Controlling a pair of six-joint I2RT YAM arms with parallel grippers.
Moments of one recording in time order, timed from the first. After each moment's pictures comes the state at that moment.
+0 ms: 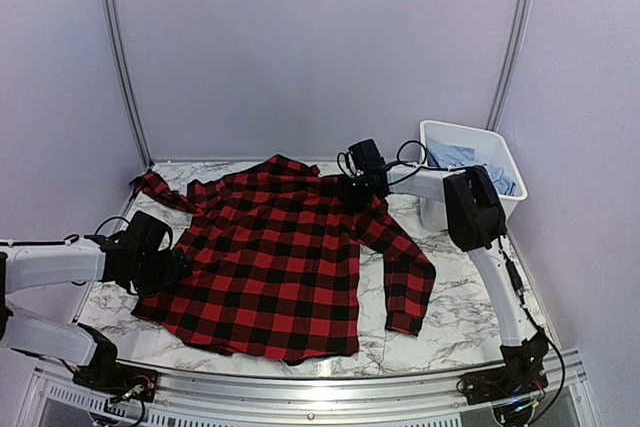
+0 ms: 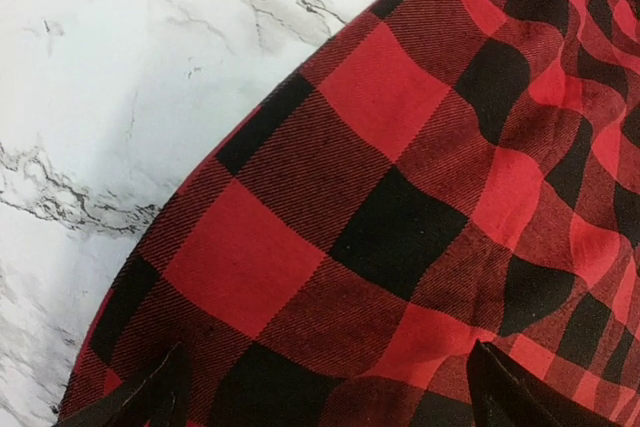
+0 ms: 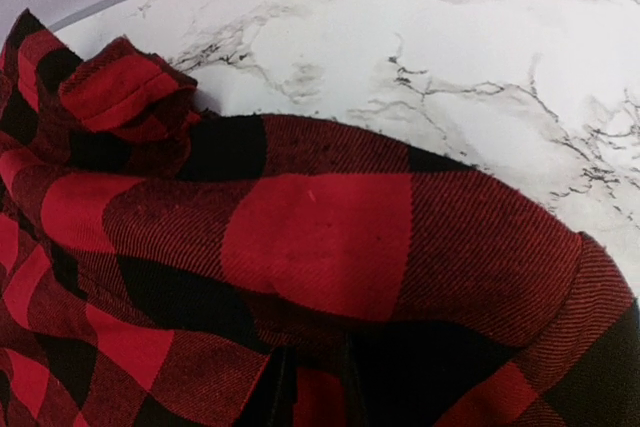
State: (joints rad) left arm -0.40 1.21 0.48 -0.32 -0.18 -0.84; right arm 0.49 2.54 2.06 -0.29 -0.03 0.44
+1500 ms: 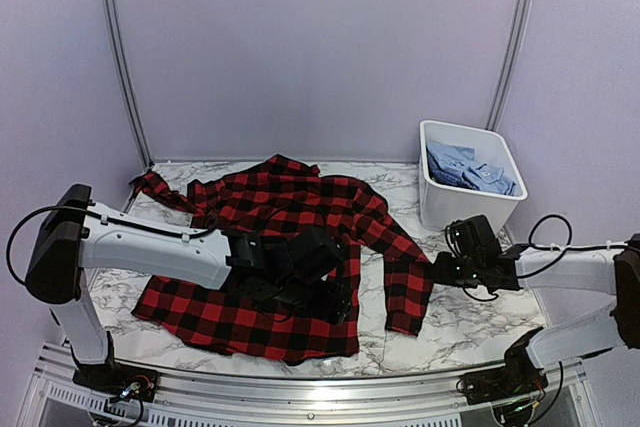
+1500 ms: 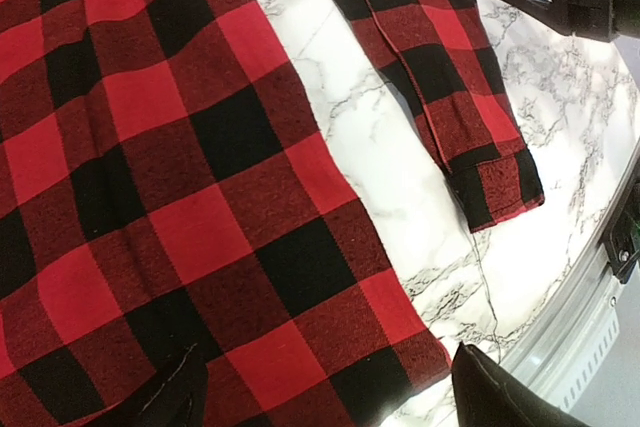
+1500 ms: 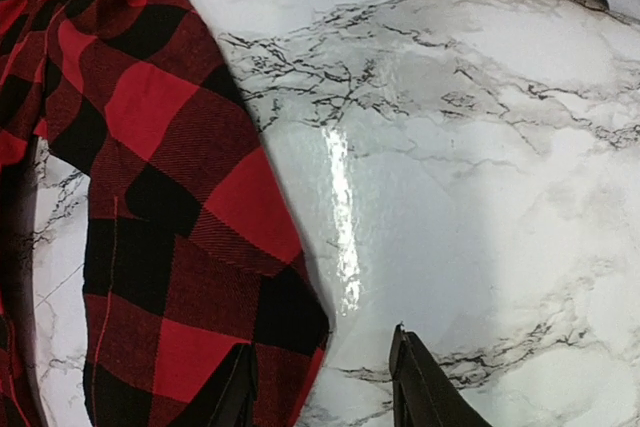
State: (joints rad) left arm -1.24 1.82 1.28 -0.41 -0.15 -0.67; right arm 0.47 1.21 0.47 -0.17 0.18 0.58
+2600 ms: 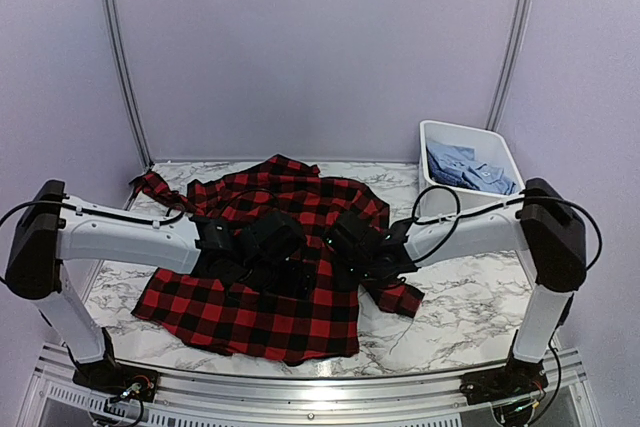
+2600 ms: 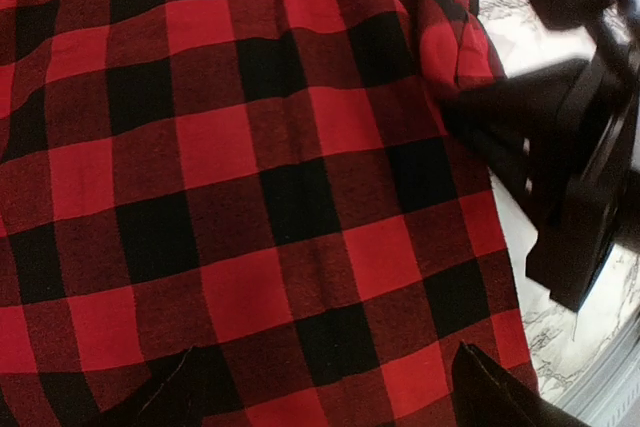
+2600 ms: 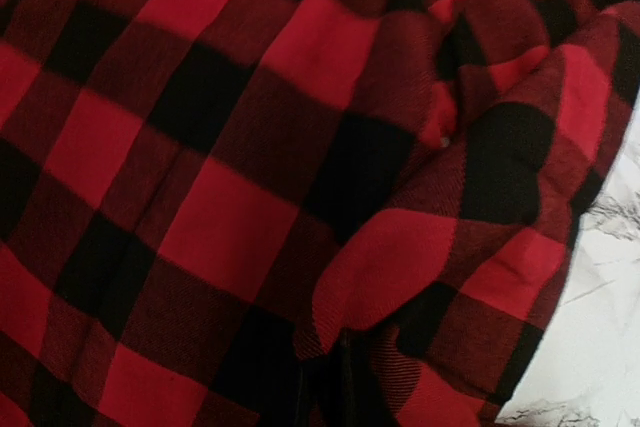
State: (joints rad) left arm -1.13 1.70 1.14 -0.42 -0.24 -0.73; right arm 0.97 1.82 1.13 -0.35 0.40 0.54
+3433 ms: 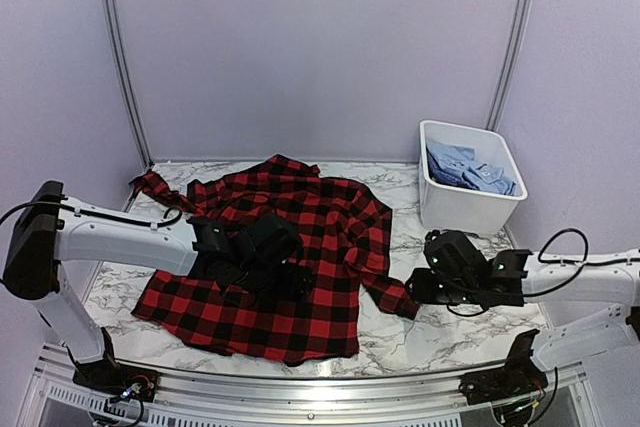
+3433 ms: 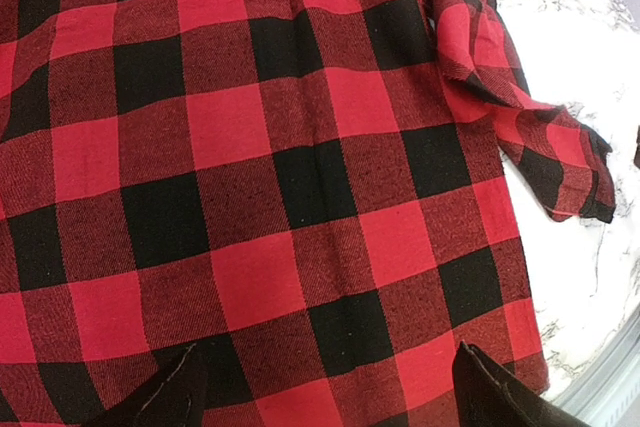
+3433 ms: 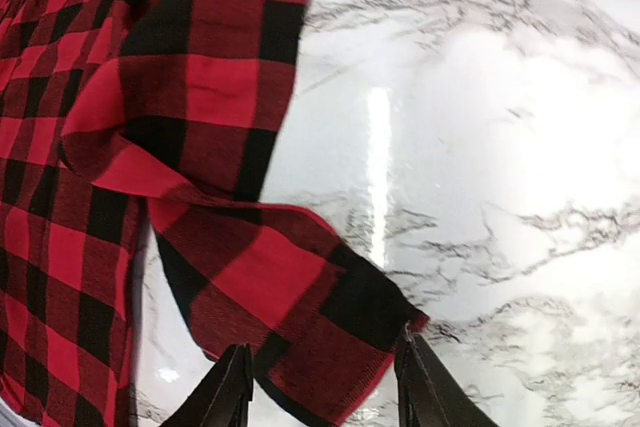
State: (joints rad) left arm -1.11 1.68 1.10 -0.42 -0.22 -0.74; right arm 0.88 1.14 0.56 -0.36 0.30 0.82
